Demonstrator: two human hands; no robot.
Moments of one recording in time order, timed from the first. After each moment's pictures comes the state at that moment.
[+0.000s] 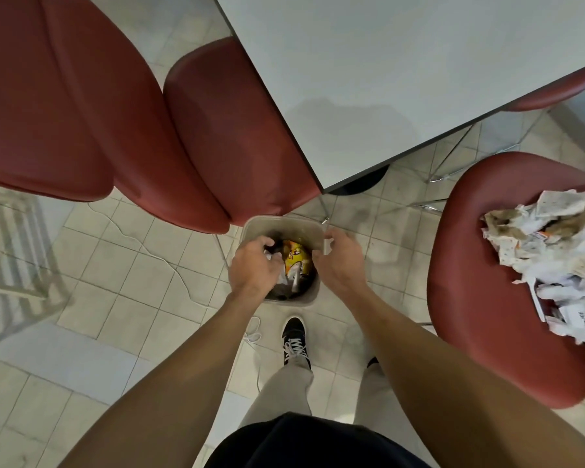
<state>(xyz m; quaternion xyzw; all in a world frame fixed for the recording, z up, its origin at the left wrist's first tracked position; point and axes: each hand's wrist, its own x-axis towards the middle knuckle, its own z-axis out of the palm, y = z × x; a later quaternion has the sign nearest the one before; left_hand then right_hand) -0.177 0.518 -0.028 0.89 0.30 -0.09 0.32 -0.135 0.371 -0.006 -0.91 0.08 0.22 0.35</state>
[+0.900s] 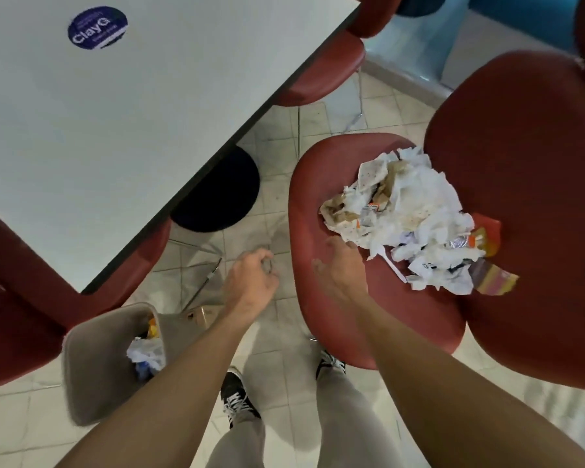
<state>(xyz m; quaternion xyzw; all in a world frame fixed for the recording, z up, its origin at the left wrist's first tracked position) -0.055 0.200 -0.033 0.94 0.06 -0.18 0.28 -0.077 0.040 -0.012 -0.87 0.27 0.15 0.37</state>
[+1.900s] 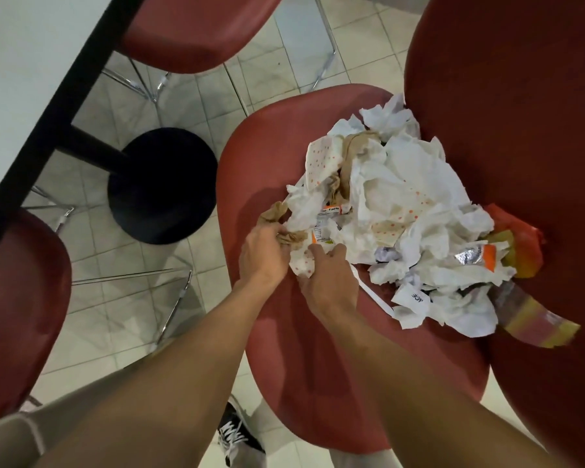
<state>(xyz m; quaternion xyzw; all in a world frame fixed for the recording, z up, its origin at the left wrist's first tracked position) 0.064 -0.007 -0.177 0.95 0.00 -0.23 0.20 -0.015 -0.092 -0.201 -0.89 0.27 0.21 0.30</state>
